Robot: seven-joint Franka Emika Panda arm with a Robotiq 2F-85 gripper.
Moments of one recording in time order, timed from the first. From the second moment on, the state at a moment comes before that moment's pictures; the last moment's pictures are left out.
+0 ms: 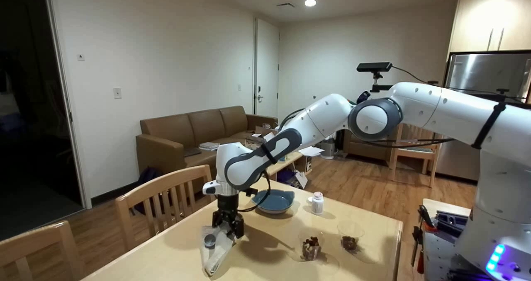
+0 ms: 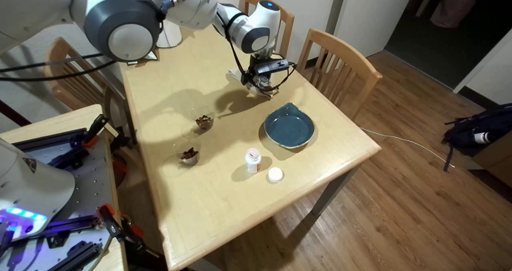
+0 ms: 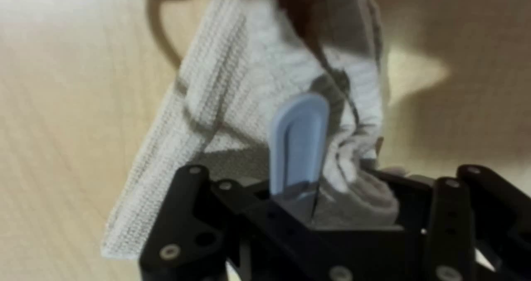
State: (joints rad) arm 0.13 1.31 0.24 -0.96 -0.09 2.21 -1.26
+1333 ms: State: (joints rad) arm 0.07 1.21 0.25 -1.13 -0.01 1.96 -1.19
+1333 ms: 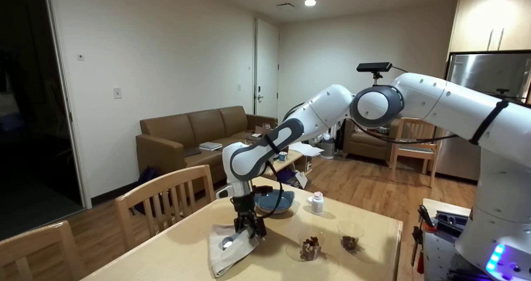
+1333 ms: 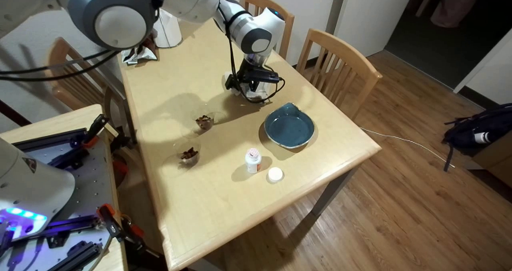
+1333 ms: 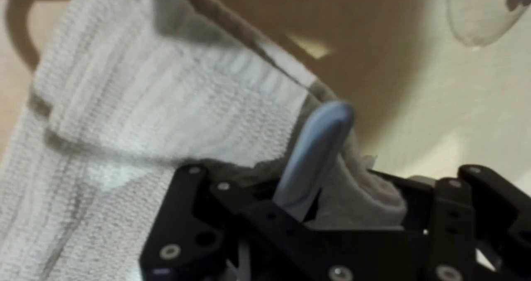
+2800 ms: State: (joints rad) arm -0.03 1.03 0.27 -1.51 0.11 2.07 -1.26
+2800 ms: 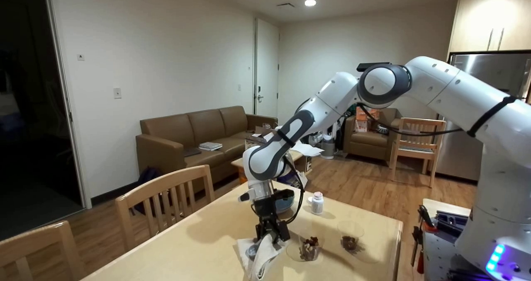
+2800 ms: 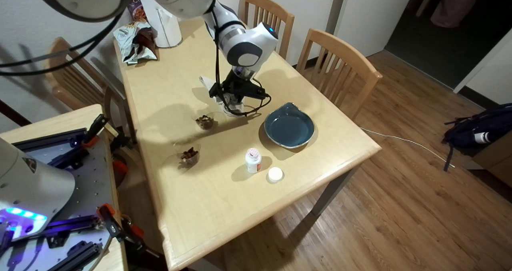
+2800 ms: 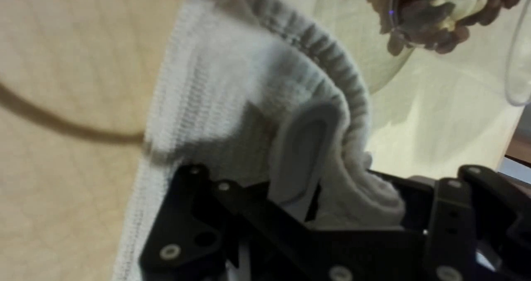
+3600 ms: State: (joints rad) arm 0.07 1.16 0.20 -1.29 0.02 2.33 -1.28
